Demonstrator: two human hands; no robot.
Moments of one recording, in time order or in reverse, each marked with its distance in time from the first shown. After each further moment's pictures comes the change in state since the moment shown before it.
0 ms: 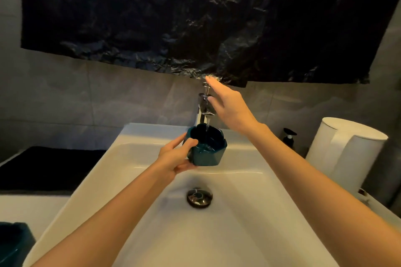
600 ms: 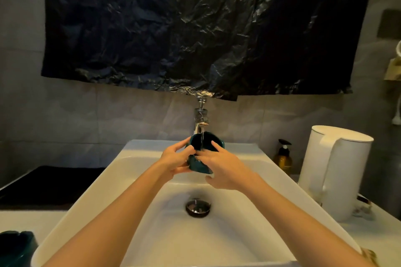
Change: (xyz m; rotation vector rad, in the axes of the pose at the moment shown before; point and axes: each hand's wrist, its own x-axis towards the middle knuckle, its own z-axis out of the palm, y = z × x) left_hand -0.005 0.008 0.006 0.216 -0.072 0.170; right_hand -0.095 0.007 0.037 -0.459 -0.407 -0.282
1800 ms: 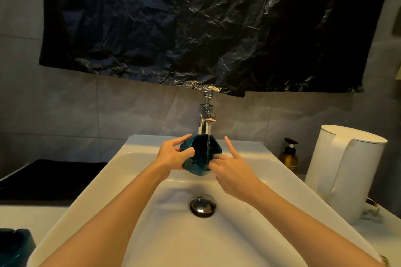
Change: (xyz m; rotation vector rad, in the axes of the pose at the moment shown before) left_hand 0.014 -0.007 -0.022 0.231 0.046 0.131; right_hand -0.011 -0.004 0.017 -0.271 -0.059 0.094
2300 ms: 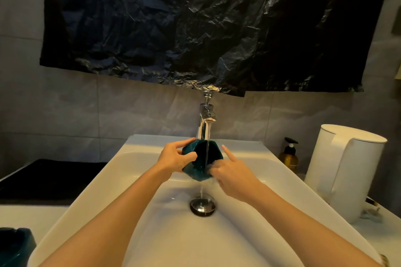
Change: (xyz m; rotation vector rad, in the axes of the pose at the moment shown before) left_hand -0.001 -0.006 0.005 0.079 -0.021 0.028; right_hand -0.003 -0.003 0.005 0.163 -0.054 0.030
